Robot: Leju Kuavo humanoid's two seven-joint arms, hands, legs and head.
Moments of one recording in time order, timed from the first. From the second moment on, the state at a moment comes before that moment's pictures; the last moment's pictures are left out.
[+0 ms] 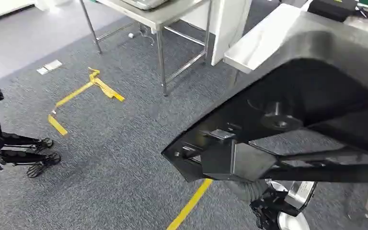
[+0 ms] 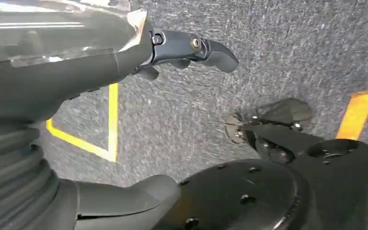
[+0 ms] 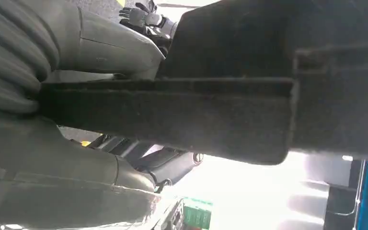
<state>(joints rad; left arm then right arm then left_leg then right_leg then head) -0.05 0.07 -0.93 -0.16 0.68 0.05 -0.18 -0.06 -0.13 0.40 -1.90 -0.22 0.28 -0.35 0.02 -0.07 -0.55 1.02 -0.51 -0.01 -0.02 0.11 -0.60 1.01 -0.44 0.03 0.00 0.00</state>
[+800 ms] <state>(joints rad) -0.05 0.06 -0.93 -0.16 0.70 0.07 -0.16 -0.05 -0.13 0.38 -1.90 -0.22 0.28 -0.35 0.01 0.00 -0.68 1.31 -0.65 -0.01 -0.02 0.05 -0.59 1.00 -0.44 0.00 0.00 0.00</state>
